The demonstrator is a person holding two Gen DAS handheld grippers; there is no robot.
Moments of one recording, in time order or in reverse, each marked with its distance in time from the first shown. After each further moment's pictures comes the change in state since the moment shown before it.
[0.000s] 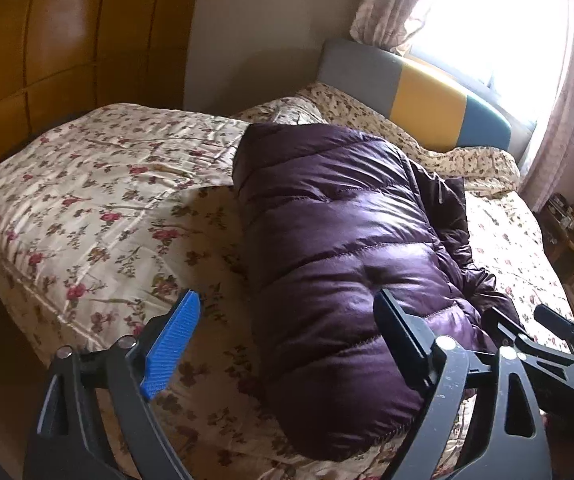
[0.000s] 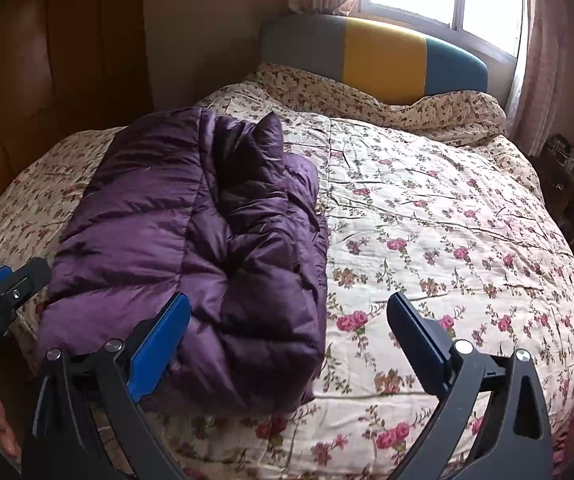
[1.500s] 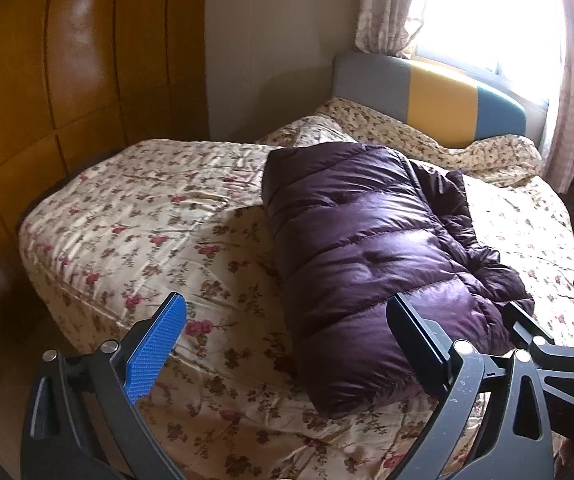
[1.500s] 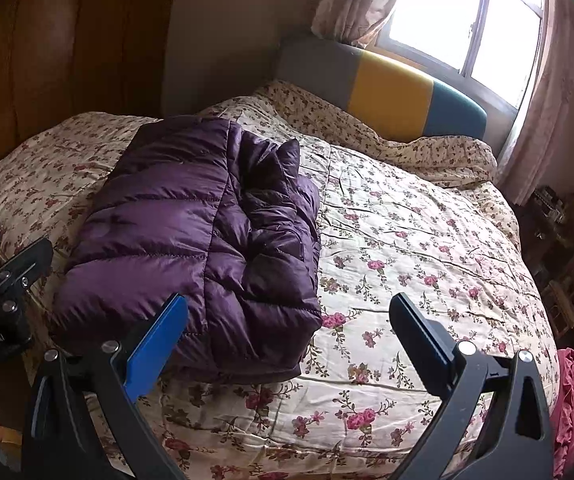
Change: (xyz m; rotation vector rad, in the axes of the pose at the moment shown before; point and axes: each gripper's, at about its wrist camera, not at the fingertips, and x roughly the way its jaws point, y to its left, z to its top) left arm -0.045 -0.021 -0.015 0.098 -0.068 0.158; right arm -0.047 0.019 -0.016 -0.158 -0.073 -0.079
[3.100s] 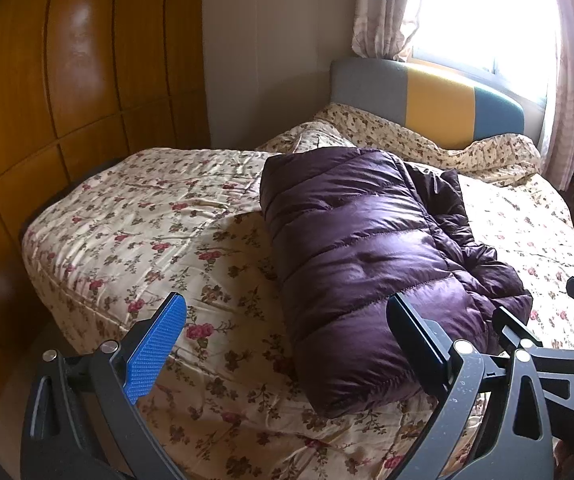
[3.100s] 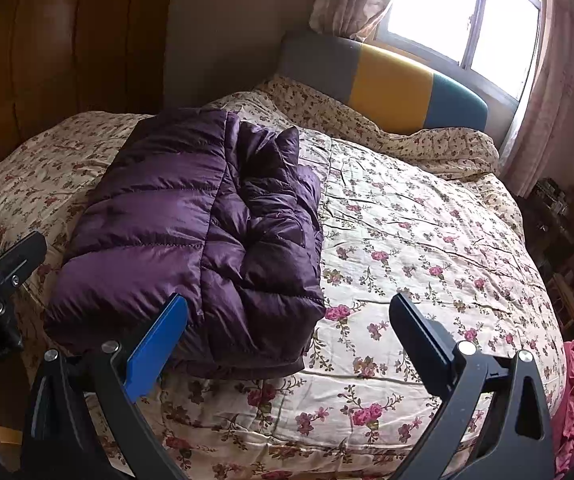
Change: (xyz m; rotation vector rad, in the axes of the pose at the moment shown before) left arm -0.006 -0.005 -0.002 0.024 -0.024 0.005; right arm 0.006 -0.009 -0.012 0.016 0.015 0.020
